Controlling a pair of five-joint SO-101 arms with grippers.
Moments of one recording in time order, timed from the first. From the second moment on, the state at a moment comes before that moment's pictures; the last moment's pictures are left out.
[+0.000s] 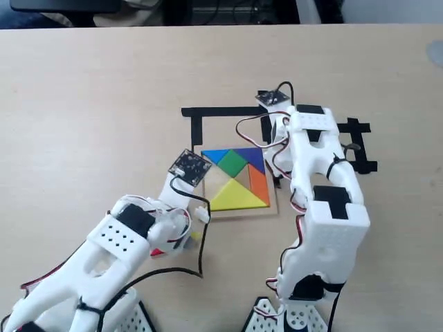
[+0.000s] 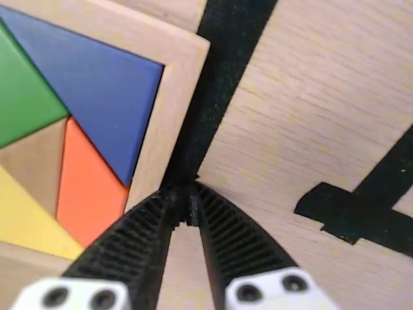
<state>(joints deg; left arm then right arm) 27.3 -42.2 65.9 57.1 -0.1 2.5 24.5 9.0 68.7 27.6</state>
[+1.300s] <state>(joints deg) 21.5 -7.8 47.0 53.6 2.7 2.5 24.5 9.0 68.7 28.2</state>
